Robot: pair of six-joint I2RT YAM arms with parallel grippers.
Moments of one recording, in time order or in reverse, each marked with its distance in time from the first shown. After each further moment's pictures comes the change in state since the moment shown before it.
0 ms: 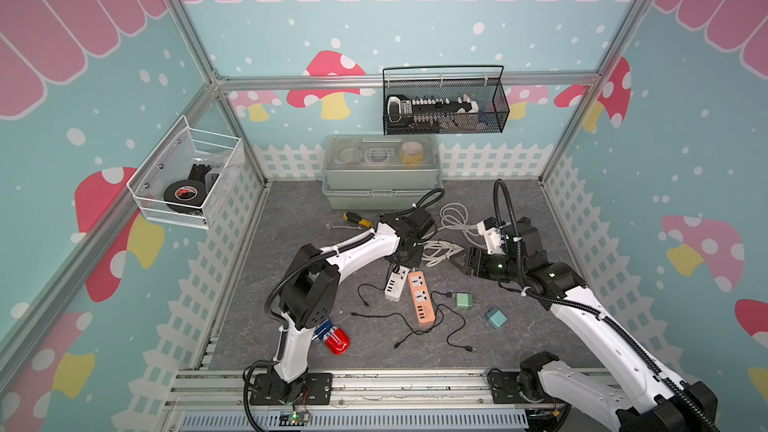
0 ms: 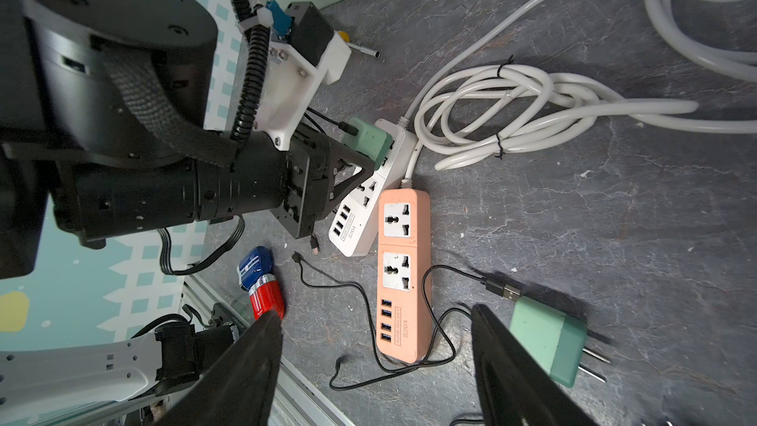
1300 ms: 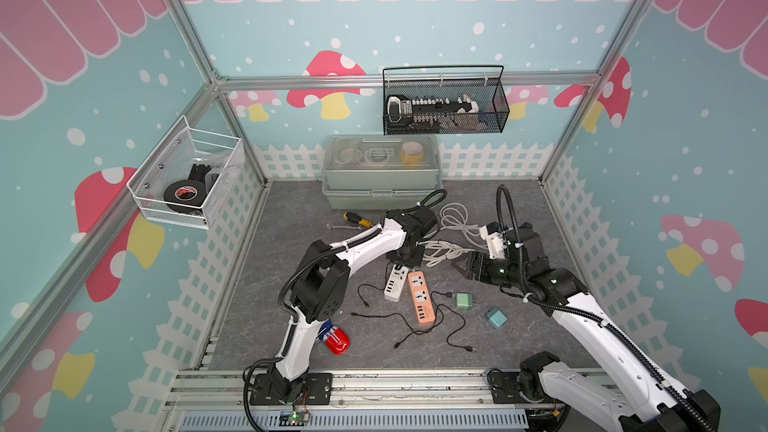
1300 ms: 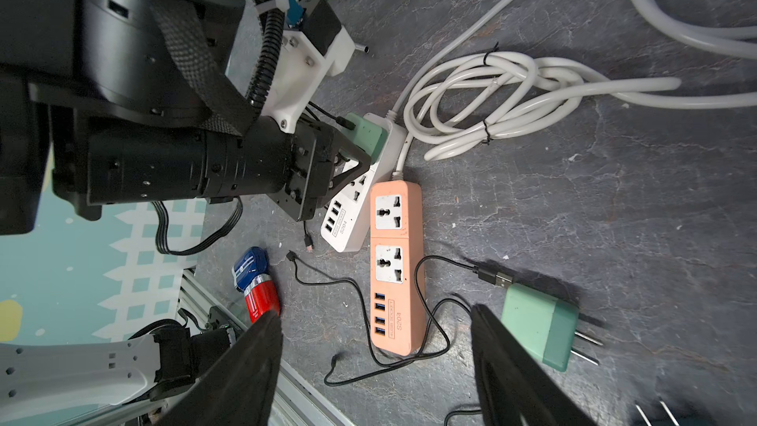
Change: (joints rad) left arm 0.009 0.100 0.115 -0.124 0.020 -0.001; right arm 0.000 -0.039 -0.046 0.003 0.018 0.023
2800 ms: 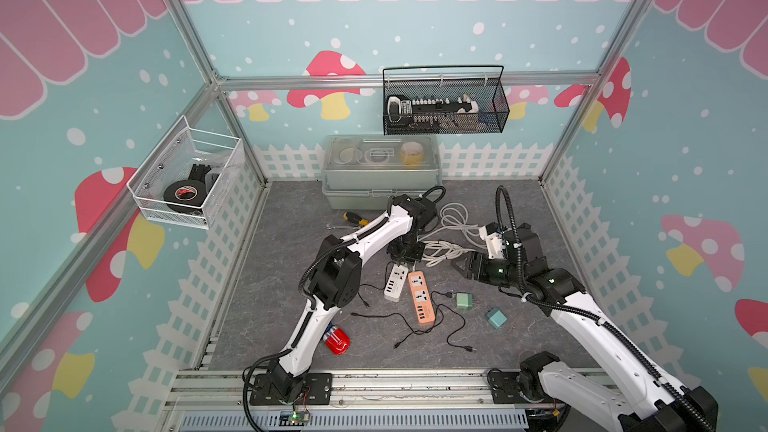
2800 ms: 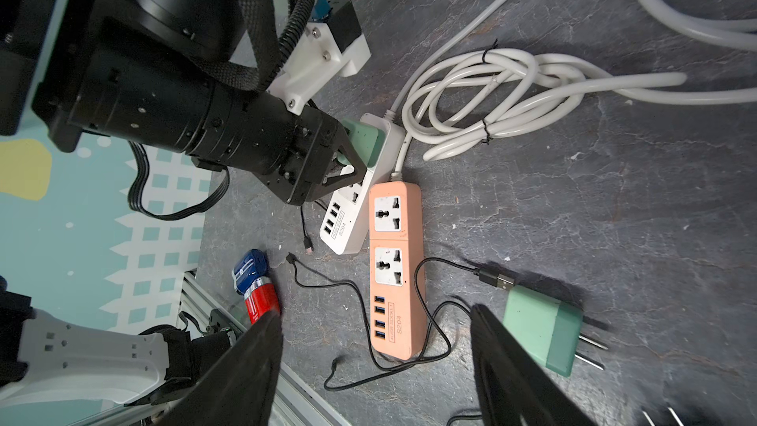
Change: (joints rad) left arm 0.044 0.214 0.364 -0.361 0.119 0.050; right arm 0.000 0.006 -0.014 0.020 -0.001 0.015
